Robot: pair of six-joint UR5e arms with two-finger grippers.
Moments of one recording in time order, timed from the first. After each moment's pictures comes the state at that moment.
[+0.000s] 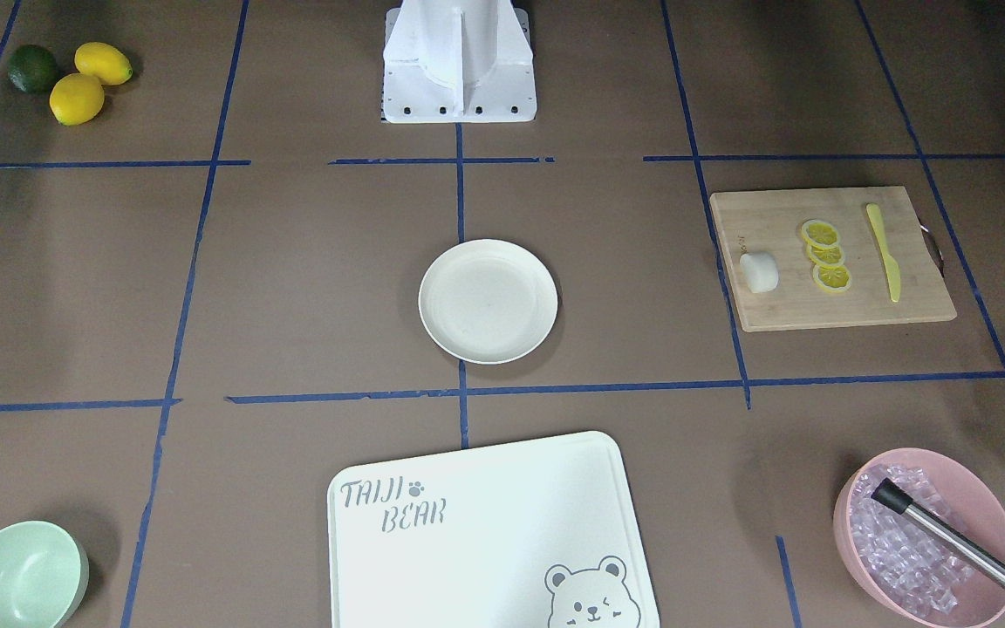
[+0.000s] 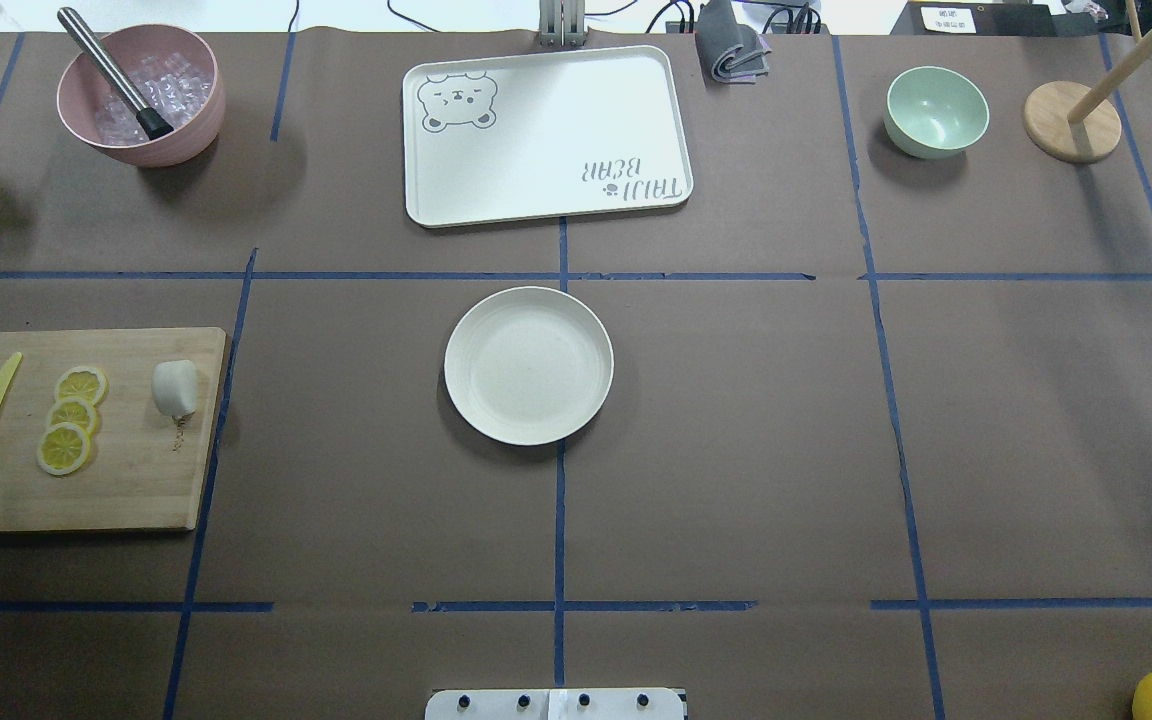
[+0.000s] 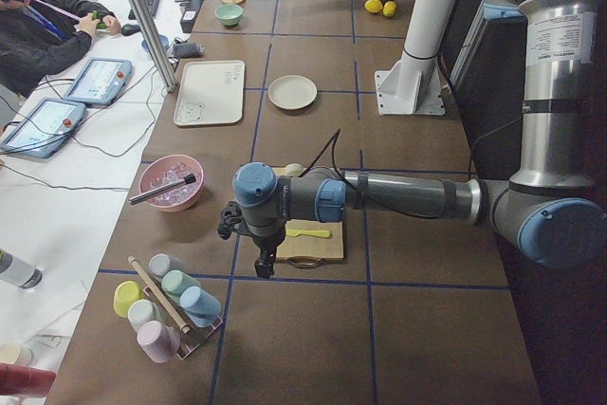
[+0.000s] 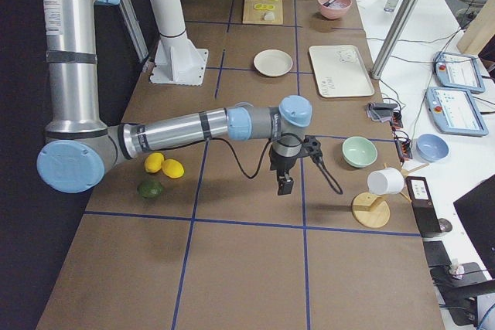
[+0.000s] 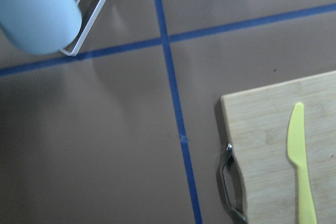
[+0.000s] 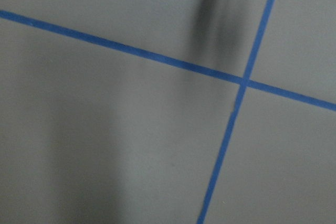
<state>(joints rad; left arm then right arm) -1.49 -1.53 -1.69 -1.55 -2.35 0.12 1.46 -1.65 1.81 -1.73 2.26 -0.17</state>
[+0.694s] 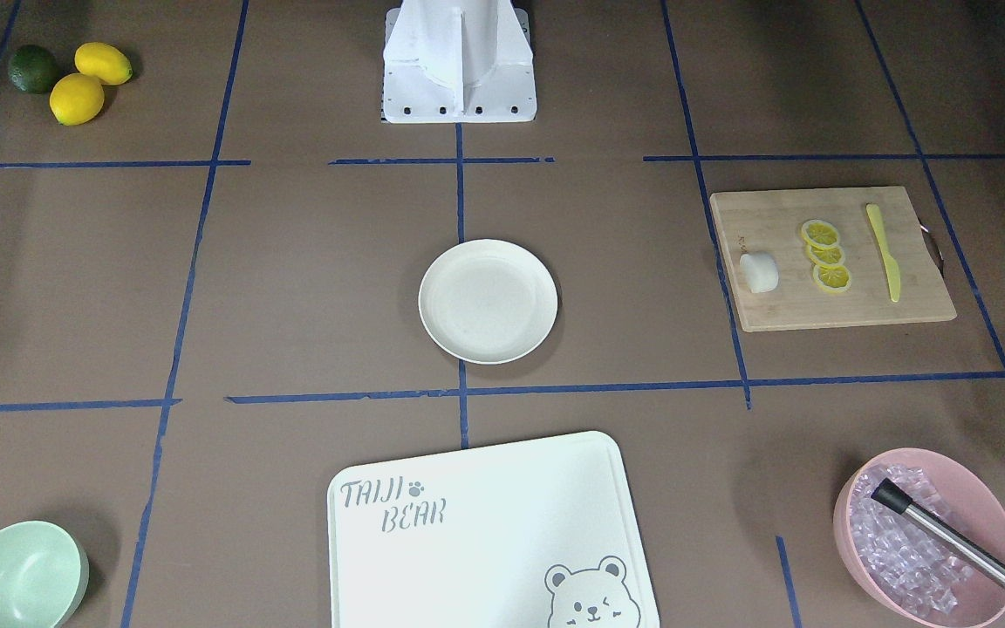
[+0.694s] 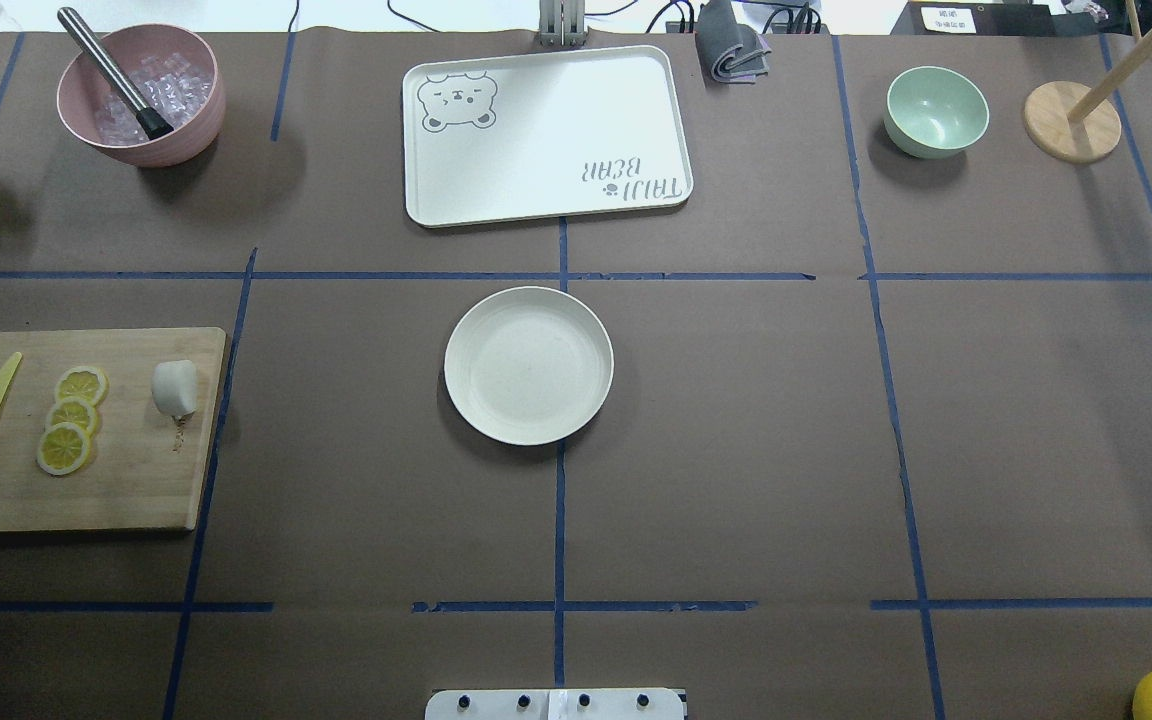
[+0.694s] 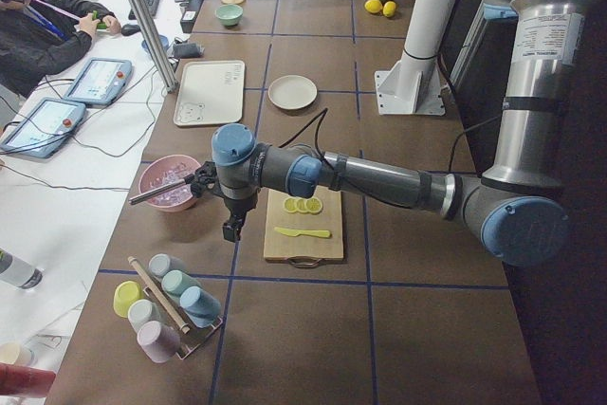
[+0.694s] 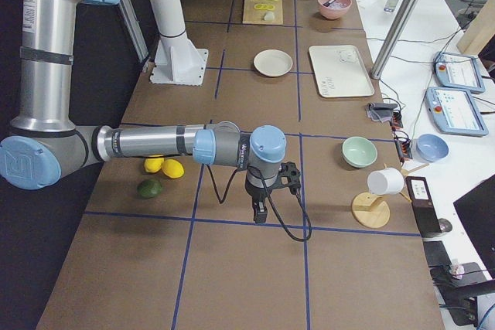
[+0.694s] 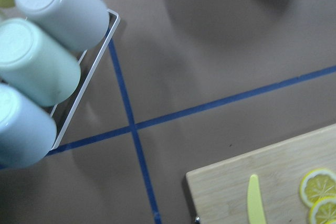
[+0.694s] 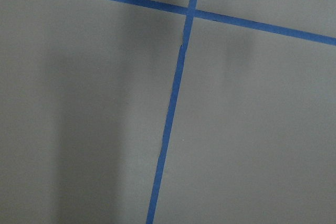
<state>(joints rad) -1.45 -1.63 -1.70 -1.67 -2.36 0.01 1.55 -1.71 1.81 -1.73 2.29 -0.20</state>
